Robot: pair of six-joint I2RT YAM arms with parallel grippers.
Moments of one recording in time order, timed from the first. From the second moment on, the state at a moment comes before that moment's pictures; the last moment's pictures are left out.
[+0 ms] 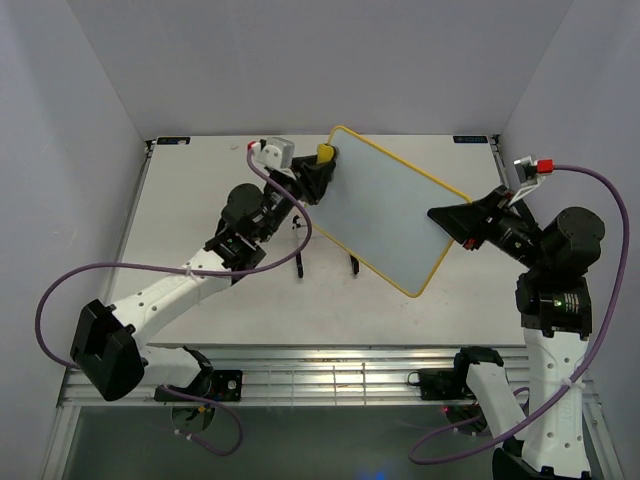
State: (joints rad) left arm -0.77 1.32 1.04 0.55 -0.11 -0.20; right arm -0.05 0.69 1.08 -0.30 -0.92 0.62
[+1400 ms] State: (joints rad) left arm -0.50 1.01 0.49 -0.35 -0.49 -0.77; right arm 0.01 1.05 1.02 0.11 -1.11 0.36
